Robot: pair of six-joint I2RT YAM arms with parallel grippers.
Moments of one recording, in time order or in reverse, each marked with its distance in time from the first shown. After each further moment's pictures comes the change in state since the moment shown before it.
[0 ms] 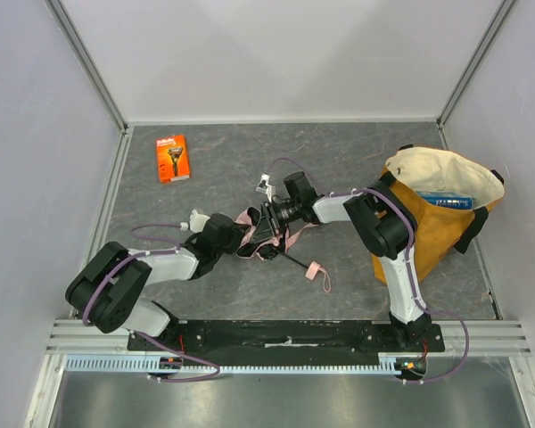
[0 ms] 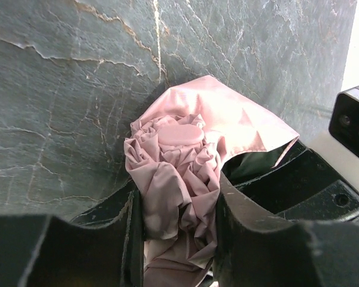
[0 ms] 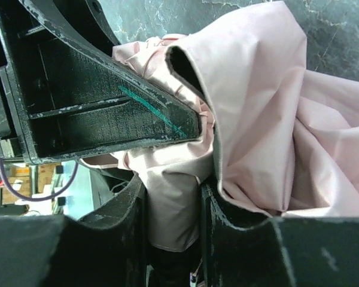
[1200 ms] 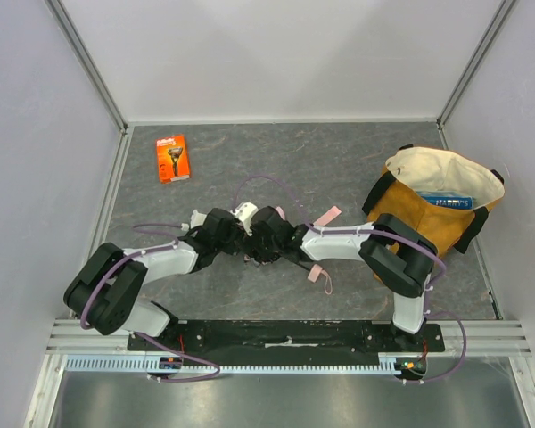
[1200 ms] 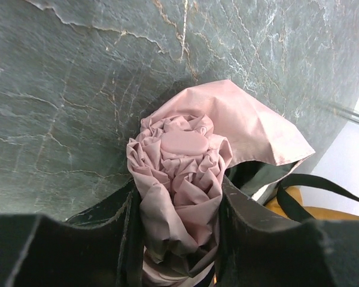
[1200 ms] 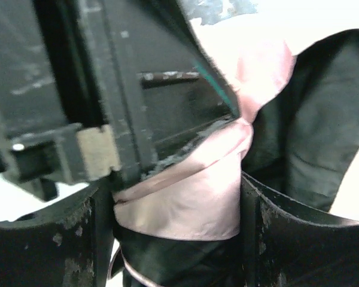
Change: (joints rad) left arm 0.016 -0.007 0.073 -0.201 0.104 -0.064; right arm 0.376 -0.316 -0.150 -0.171 1.046 -0.354
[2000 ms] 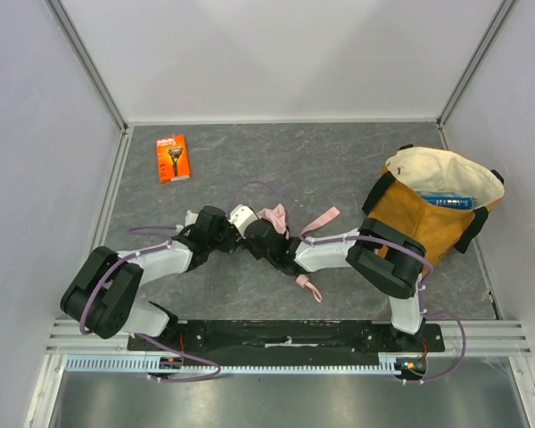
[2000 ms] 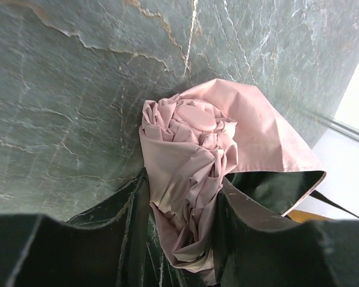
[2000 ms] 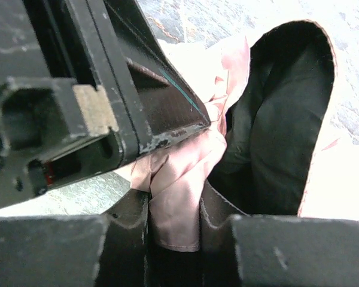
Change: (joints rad) left arm 0.066 -0.029 -0.001 -0.026 0.069 -0.037; right arm 0.082 0.069 -0.062 0.261 0.319 -0.003
